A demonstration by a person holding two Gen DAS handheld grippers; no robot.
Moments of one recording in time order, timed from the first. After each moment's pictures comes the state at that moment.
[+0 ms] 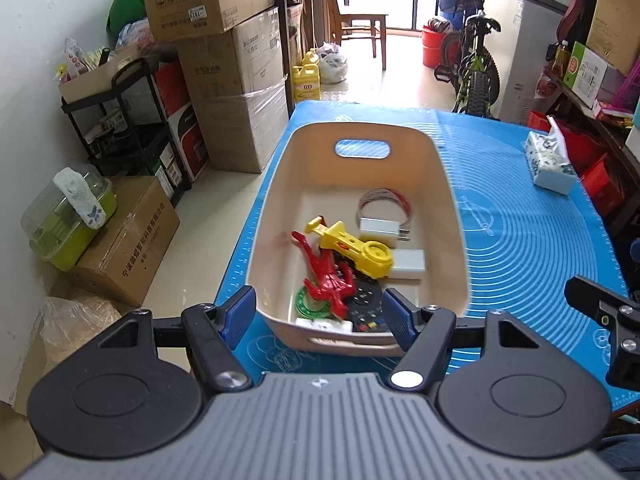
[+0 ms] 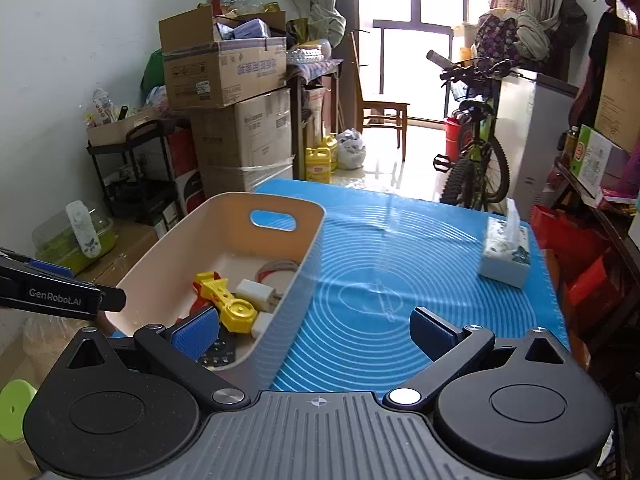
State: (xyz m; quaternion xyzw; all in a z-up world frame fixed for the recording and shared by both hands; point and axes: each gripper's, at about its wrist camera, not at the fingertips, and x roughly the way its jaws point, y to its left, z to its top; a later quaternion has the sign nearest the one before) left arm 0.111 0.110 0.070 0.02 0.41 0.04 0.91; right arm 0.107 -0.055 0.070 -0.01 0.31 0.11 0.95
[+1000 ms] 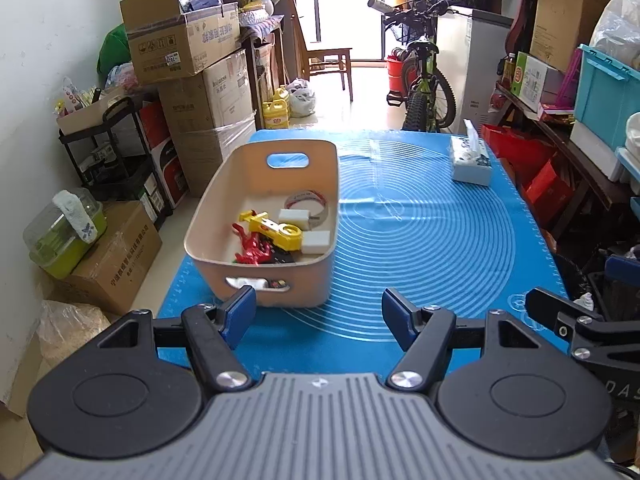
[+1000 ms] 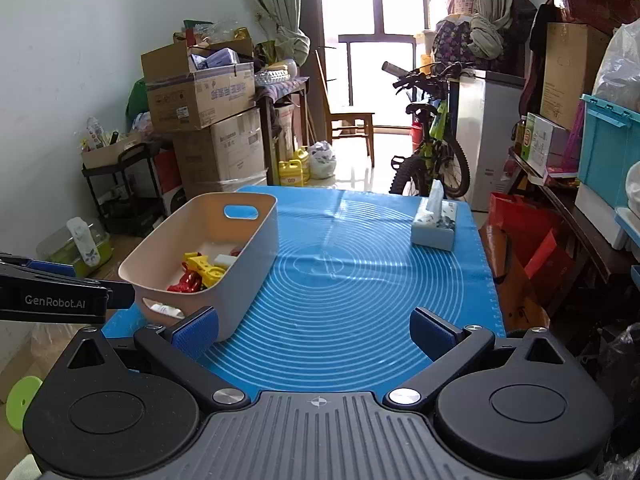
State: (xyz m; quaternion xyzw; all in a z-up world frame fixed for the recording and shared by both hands) left arm -0.008 0.006 0.090 0.04 0.36 0.01 0.93; right arm -0.029 -0.144 0.085 0.02 0.28 0.08 0.95
